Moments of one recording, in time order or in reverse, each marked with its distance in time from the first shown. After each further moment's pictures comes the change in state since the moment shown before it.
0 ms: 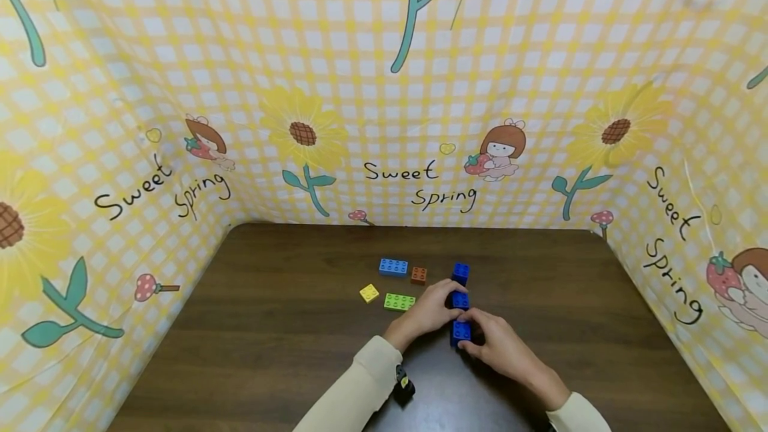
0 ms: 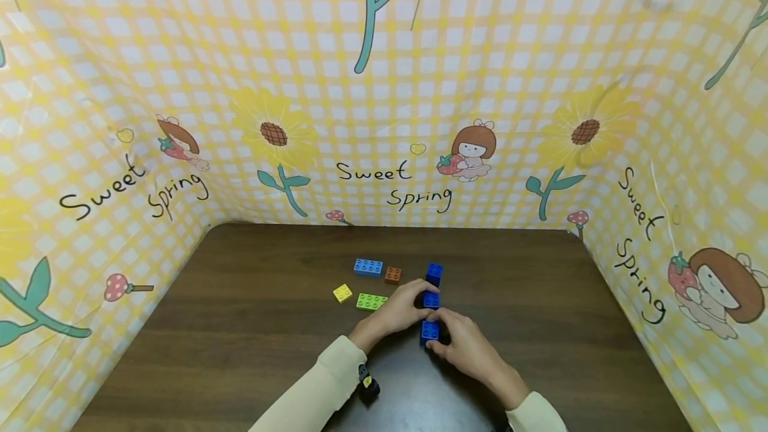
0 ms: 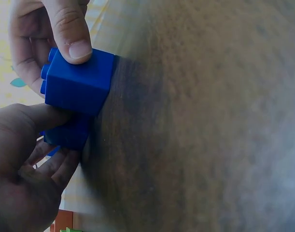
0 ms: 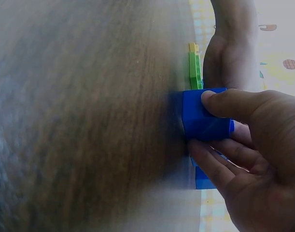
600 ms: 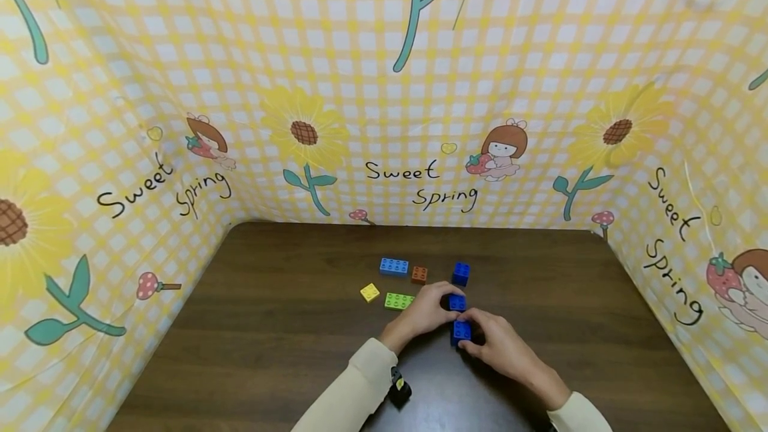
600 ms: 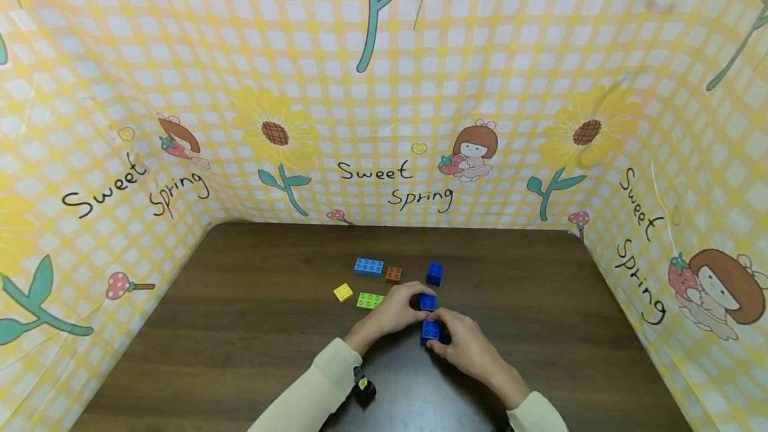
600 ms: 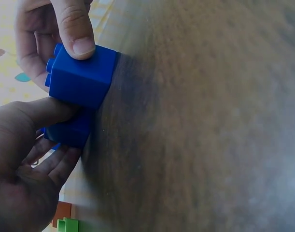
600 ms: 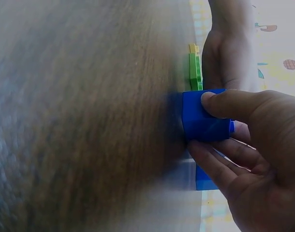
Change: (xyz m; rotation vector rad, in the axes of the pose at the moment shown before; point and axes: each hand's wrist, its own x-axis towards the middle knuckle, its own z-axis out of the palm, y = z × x) left_hand -0.008 -0.008 -0.001 0.005 0.044 0.047; right_hand -0.001 -0.003 0.000 -0.054 0.022 -0.020
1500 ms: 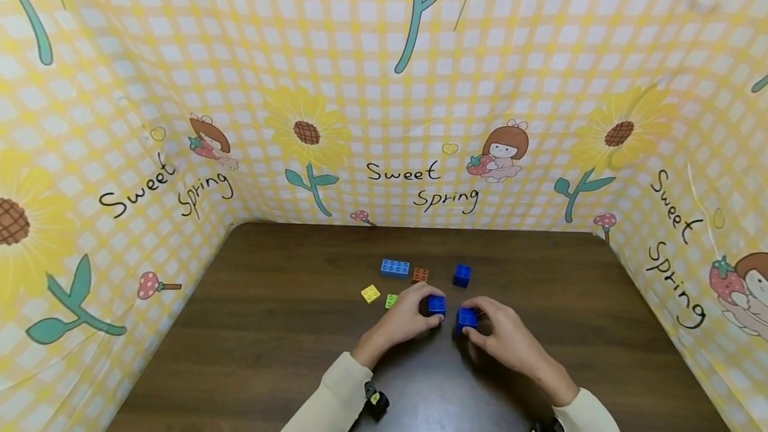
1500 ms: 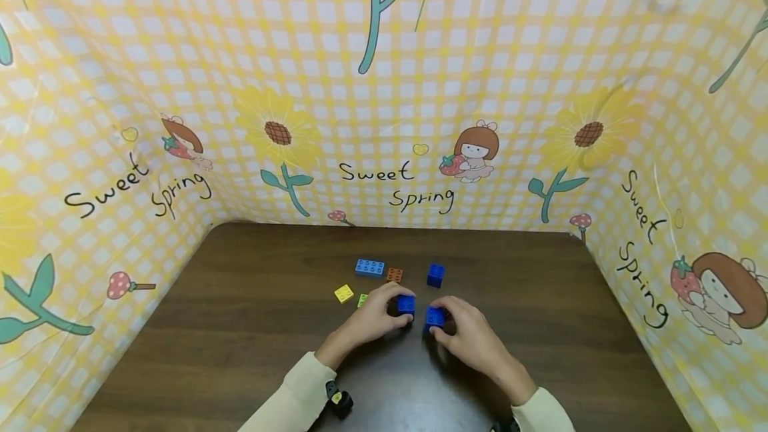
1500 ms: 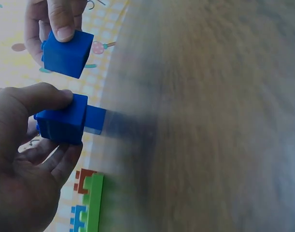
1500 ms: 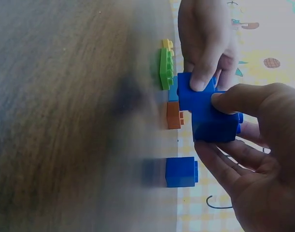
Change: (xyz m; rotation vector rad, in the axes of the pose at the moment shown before) left_hand -0.037 -0.003 -0.031 -0.047 0.046 -0.050; right_hand 0.007 -0.011 -0.019 0.010 0.064 0.014
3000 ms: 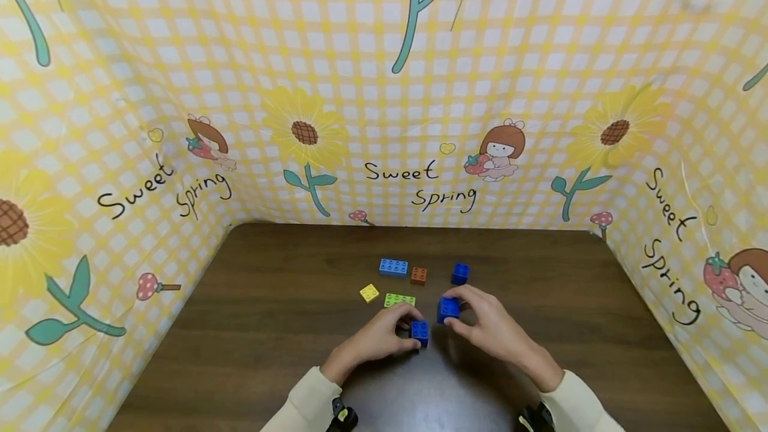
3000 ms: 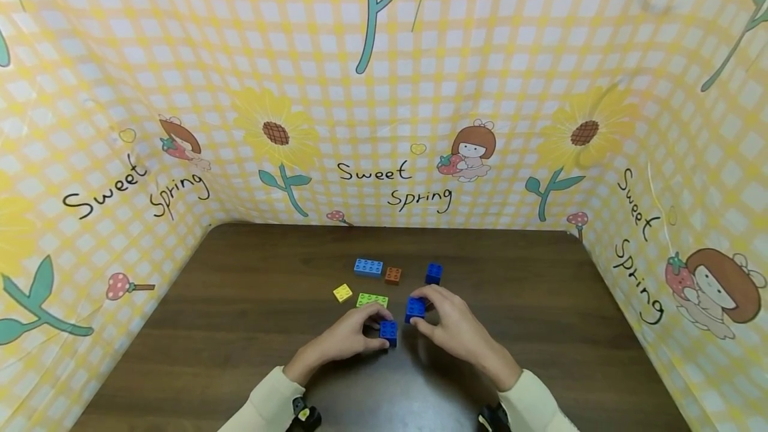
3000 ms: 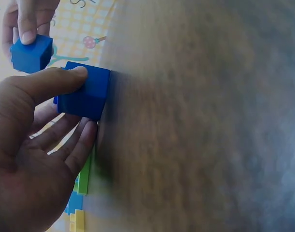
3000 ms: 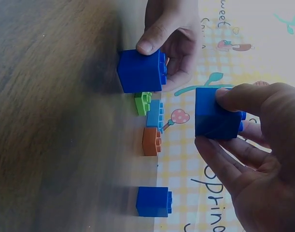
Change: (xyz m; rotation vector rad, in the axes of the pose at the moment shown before) left_hand -0.044 -0.026 -0.018 -0.128 -0.165 0.001; right_hand 0.020 -0.031 -0.004 0.018 -0.016 -0.117
